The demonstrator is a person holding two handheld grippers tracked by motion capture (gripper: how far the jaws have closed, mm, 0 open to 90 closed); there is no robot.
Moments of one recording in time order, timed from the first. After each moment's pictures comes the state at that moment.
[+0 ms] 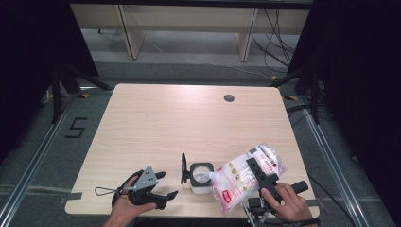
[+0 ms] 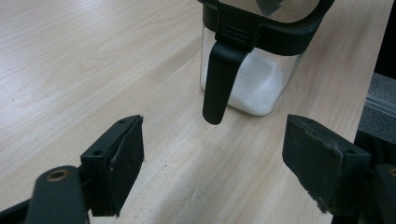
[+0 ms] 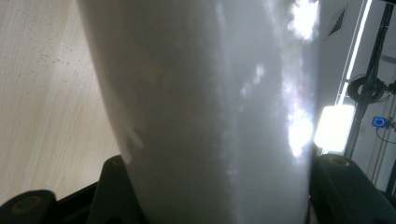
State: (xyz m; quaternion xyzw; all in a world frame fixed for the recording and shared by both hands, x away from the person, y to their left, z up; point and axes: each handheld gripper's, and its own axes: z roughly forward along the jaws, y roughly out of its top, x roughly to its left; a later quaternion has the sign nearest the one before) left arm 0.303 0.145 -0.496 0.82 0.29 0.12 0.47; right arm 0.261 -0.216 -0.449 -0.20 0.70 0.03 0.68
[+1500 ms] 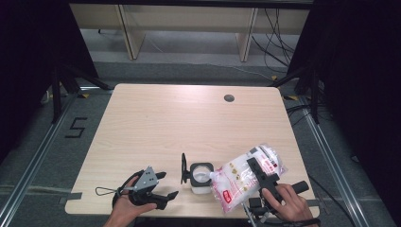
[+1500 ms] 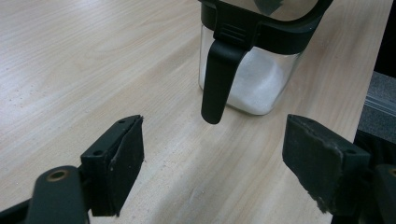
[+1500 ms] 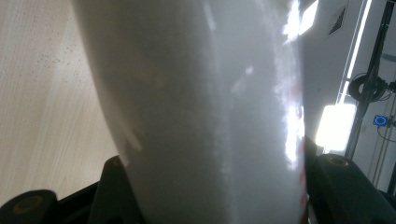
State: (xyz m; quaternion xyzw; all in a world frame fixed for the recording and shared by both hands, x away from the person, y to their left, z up) left arm 0.304 0.145 -0.497 0.83 0.28 0.12 0.47; right arm 0.260 -0.218 -0.451 -0.18 0.71 0.04 0.68
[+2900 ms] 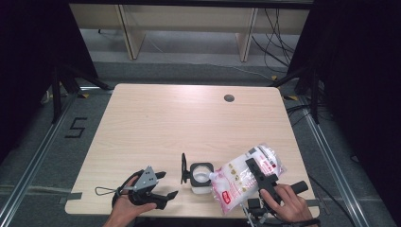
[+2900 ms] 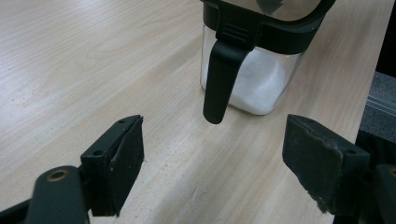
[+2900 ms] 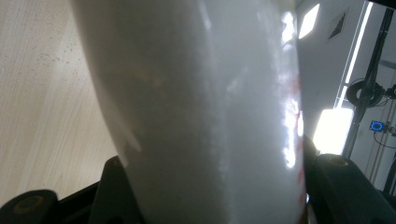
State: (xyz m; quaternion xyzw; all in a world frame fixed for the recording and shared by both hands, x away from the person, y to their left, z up) left arm 0.304 0.145 -0.497 0.83 0.29 0.12 0.47; right arm 0.259 -0.213 -0.446 -0.21 0.70 0.02 0.69
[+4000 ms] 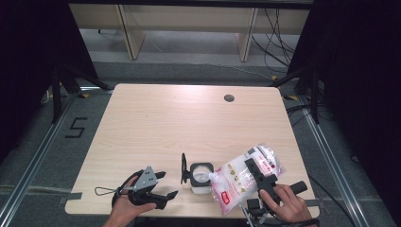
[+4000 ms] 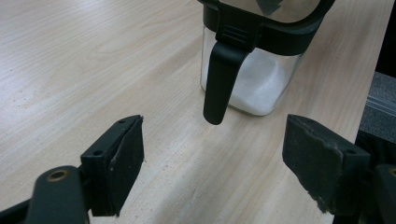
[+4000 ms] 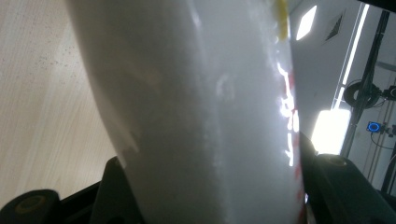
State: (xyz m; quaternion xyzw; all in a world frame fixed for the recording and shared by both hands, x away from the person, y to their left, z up) left arm 0.306 0.147 -0.495 0.83 0.27 0.13 0.46; right arm 0.259 -0.213 -0.448 -0.20 0.71 0.02 0.68
